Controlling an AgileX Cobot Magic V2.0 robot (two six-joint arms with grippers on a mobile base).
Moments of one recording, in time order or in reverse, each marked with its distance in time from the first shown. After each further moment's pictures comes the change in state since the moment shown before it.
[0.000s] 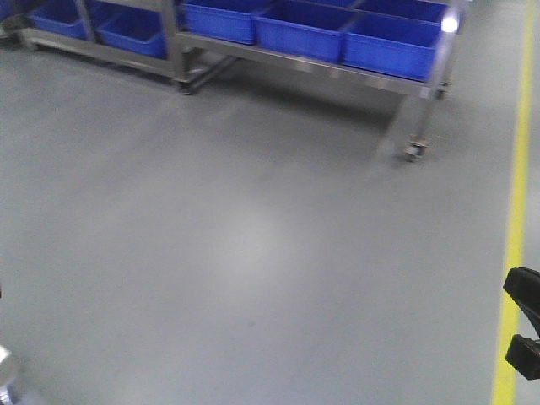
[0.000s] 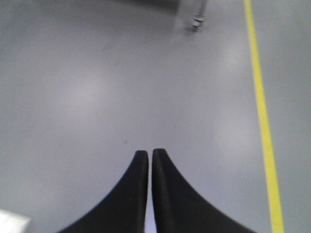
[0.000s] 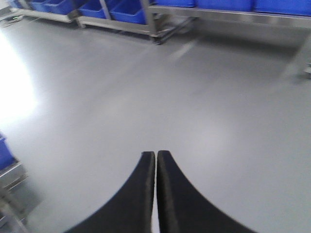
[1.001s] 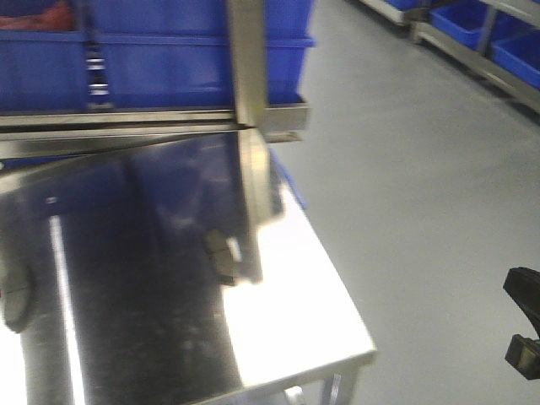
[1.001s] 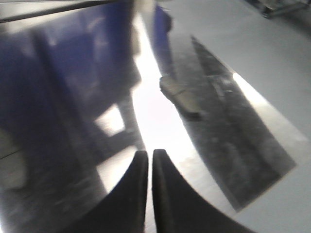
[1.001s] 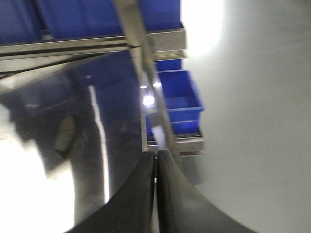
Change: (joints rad) left arm 0.000 0.000 0.000 0.000 0.000 0.000; right arm 0.000 0.000 0.000 0.000 0.000 0.000
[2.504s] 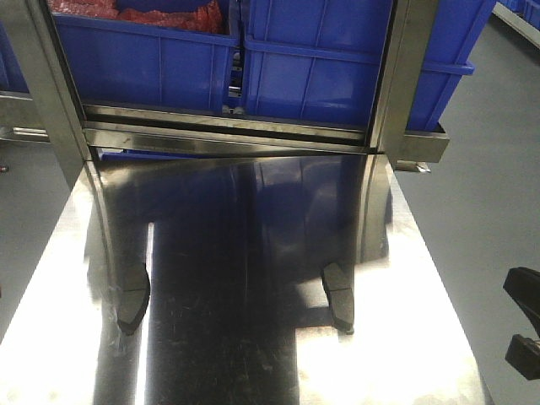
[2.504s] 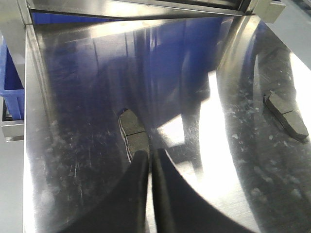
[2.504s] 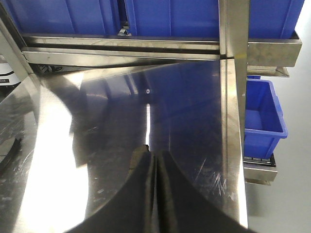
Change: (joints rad) left arm 0.000 0.000 0.000 0.000 0.000 0.000; right arm 0.000 0.000 0.000 0.000 0.000 0.000
